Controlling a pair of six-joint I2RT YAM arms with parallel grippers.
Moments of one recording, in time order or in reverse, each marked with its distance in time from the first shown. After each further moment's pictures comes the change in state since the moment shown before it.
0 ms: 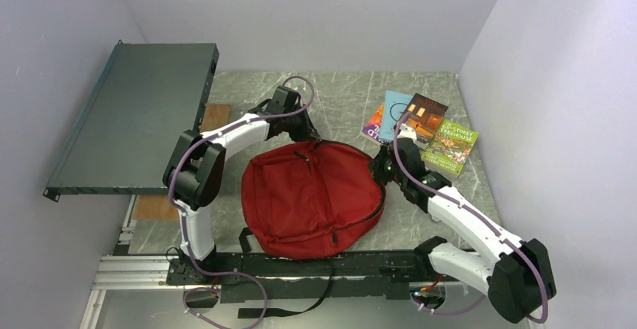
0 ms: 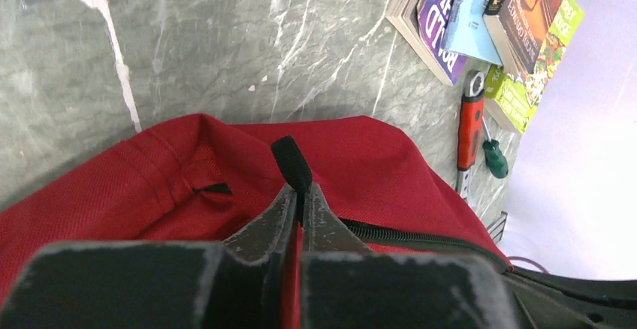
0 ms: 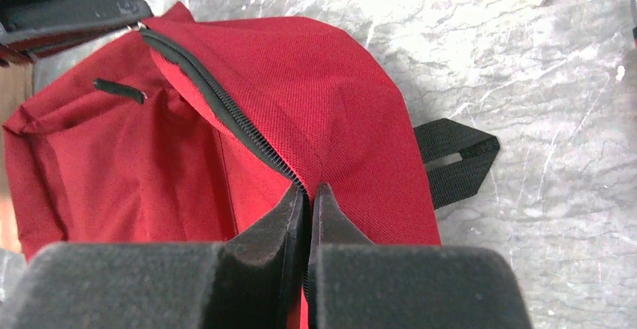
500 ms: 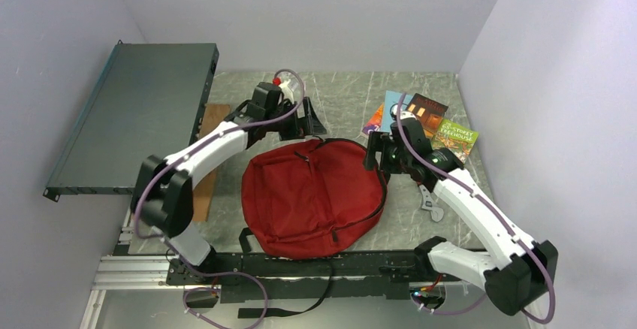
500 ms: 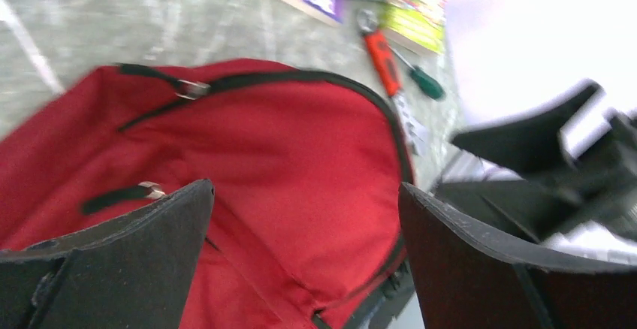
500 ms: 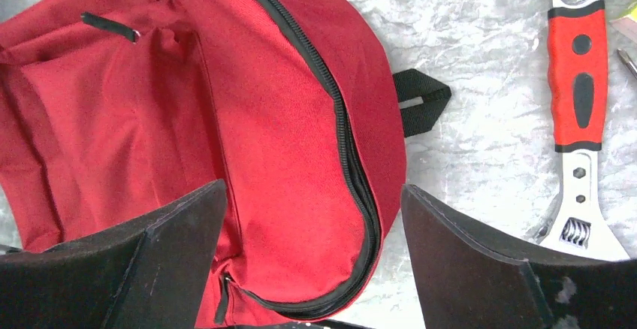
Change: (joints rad) left arm 0.006 -0.301 -0.146 0.034 0.133 0.159; right arm -0.009 0.066 0.361 -0.495 -0.039 -0.146
